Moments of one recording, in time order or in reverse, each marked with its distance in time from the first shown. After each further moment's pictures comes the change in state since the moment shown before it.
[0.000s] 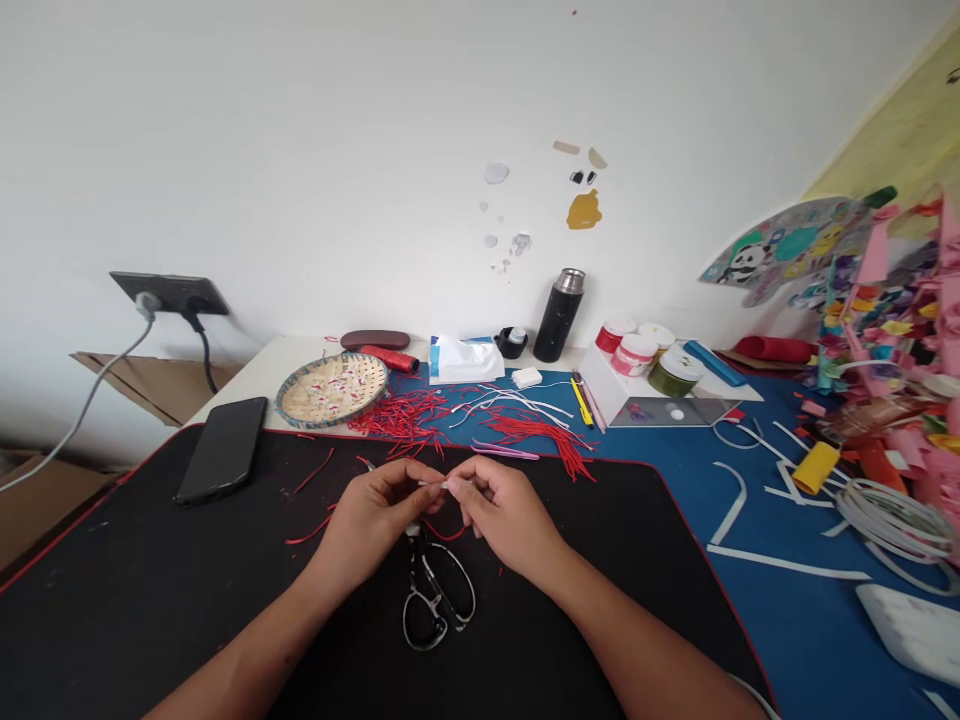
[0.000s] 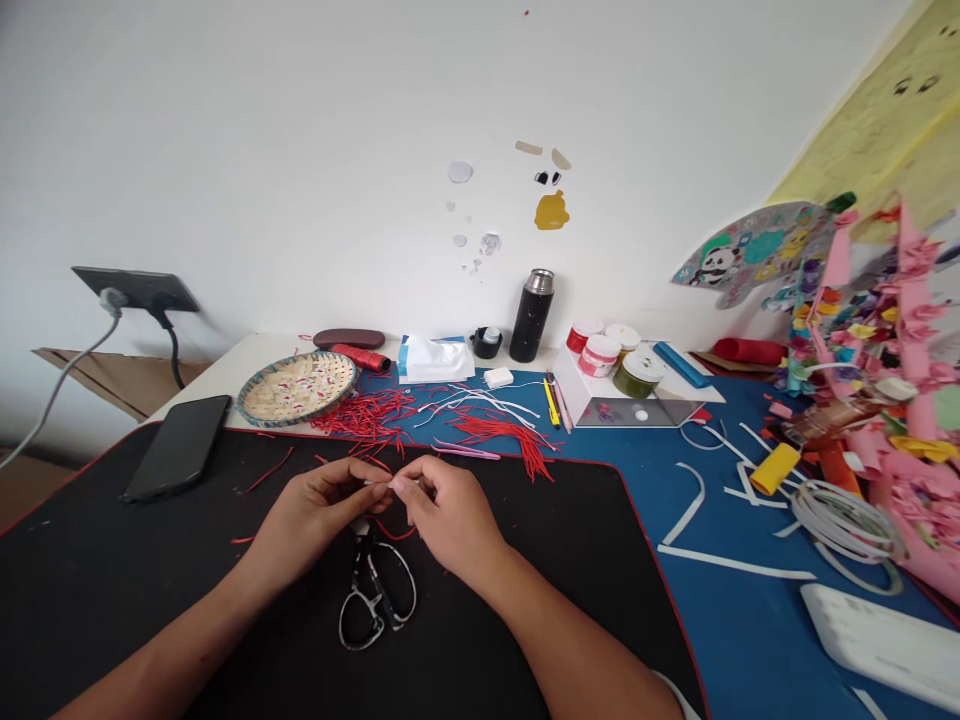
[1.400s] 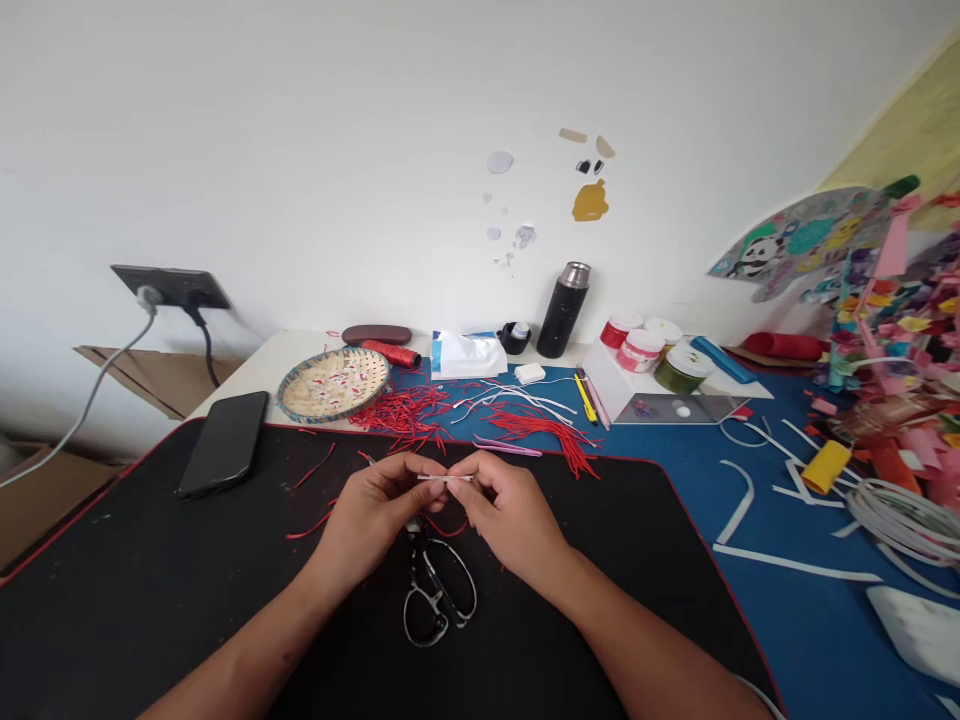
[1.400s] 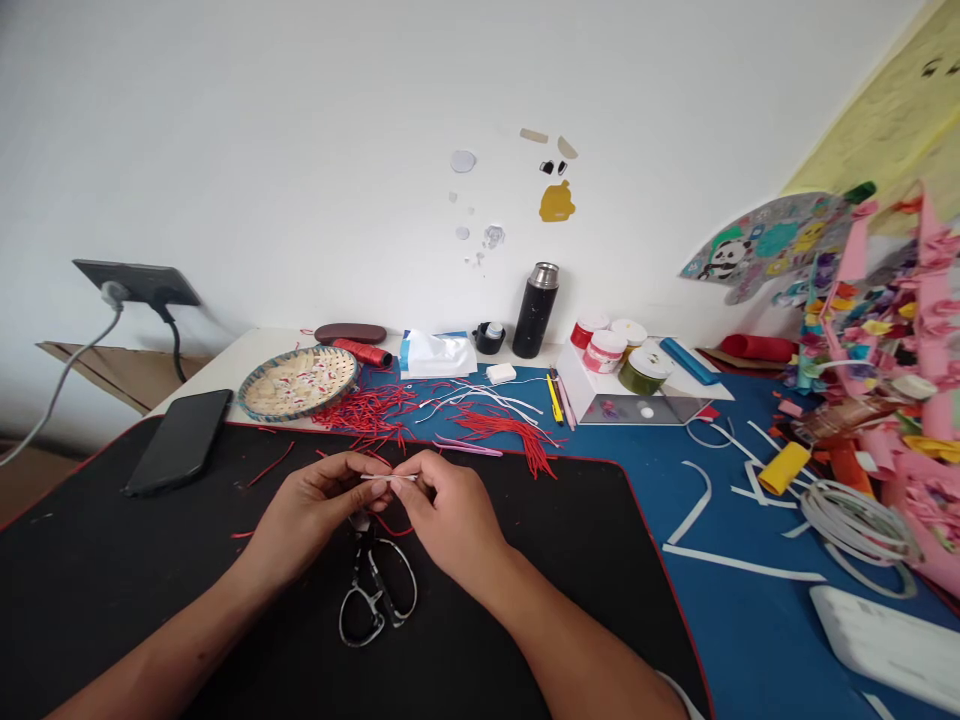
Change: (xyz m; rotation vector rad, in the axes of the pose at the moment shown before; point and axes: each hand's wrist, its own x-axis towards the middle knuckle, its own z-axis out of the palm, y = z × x) left_hand 0.001 -0.009 -0.001 -0.165 -0.010 -0.004; right_hand -0.004 -0.007 -0.001 -0.096 0.080 -0.095
